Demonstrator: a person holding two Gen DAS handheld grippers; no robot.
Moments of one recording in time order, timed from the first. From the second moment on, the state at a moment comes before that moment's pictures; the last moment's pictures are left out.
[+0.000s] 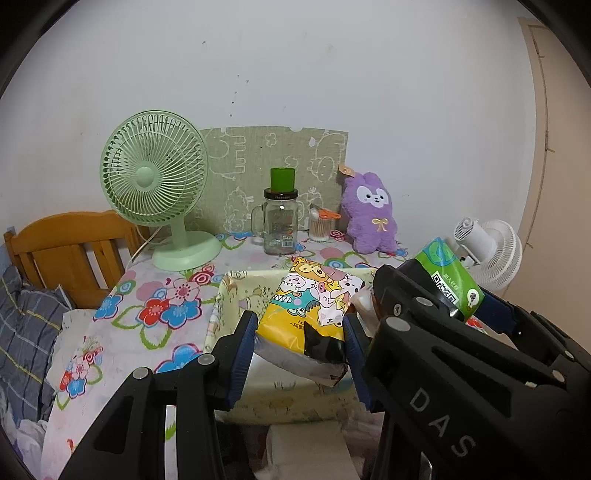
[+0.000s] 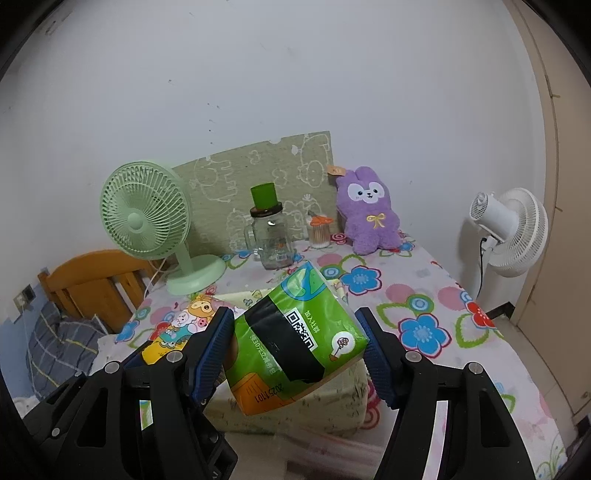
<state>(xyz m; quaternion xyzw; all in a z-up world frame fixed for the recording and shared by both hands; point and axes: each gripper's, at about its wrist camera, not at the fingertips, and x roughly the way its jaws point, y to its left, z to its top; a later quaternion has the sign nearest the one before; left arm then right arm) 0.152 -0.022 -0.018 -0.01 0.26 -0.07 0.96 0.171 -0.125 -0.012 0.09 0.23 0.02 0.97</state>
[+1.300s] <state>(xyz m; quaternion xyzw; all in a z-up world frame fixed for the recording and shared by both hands) 0.240 -0.015 -0.066 -0.01 0.36 -0.05 0.93 0.273 -0.115 -0.057 0.06 0.29 0.03 0.96</state>
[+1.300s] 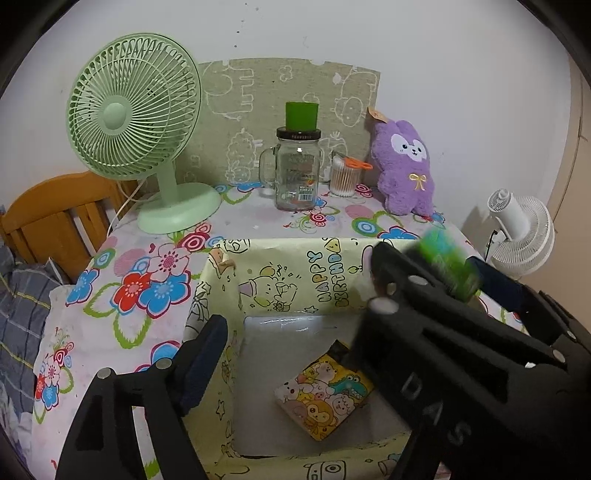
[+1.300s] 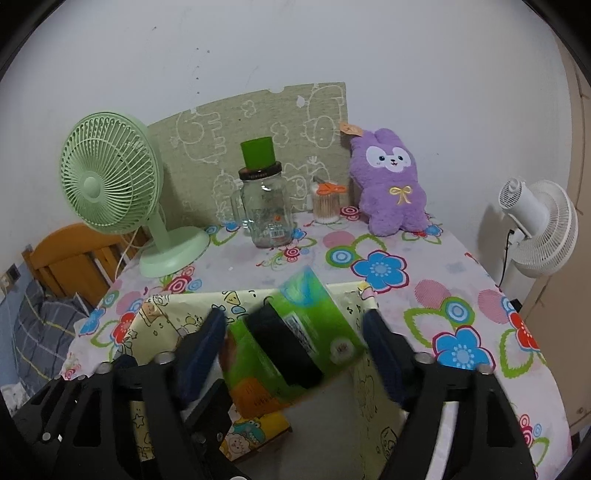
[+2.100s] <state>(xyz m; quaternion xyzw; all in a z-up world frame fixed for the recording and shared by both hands) 0.207 -0.027 -0.040 0.02 0.33 -0.05 0.94 0.238 -0.126 -0.034 0.03 0.28 0.02 0.96</state>
